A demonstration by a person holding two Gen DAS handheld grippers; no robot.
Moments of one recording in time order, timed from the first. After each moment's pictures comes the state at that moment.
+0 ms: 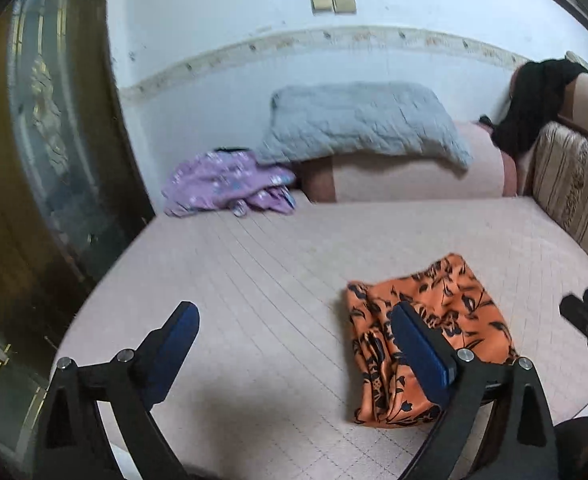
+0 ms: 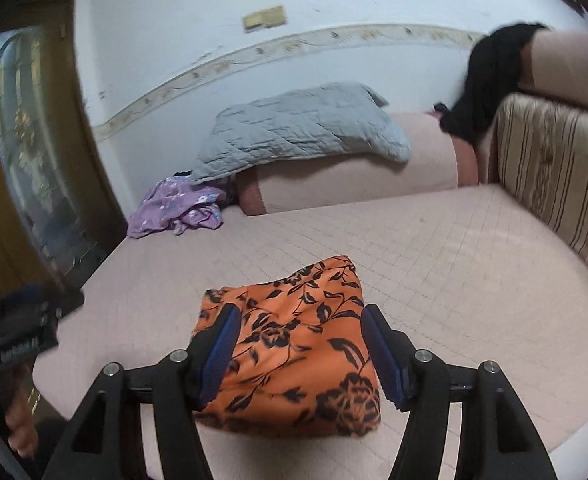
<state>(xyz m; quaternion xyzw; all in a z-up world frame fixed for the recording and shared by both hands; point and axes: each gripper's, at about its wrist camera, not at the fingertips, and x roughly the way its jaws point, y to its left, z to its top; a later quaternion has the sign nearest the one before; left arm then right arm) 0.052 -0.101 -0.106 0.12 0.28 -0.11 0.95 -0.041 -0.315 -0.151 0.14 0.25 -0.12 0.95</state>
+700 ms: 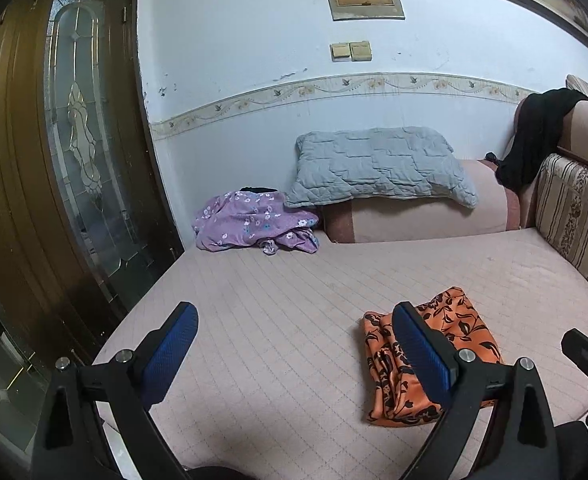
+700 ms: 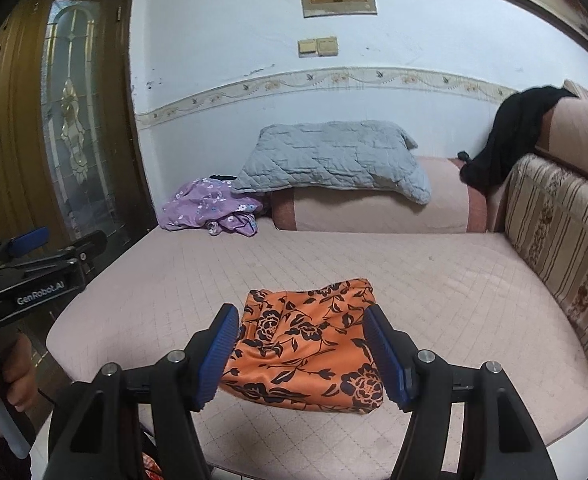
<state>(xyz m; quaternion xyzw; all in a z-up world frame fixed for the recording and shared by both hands) -0.004 -0.069 -0.053 0.11 0.22 -0.09 0.97 -0.096 -0.254 -0.094 0.06 0.23 -0.09 0.97</state>
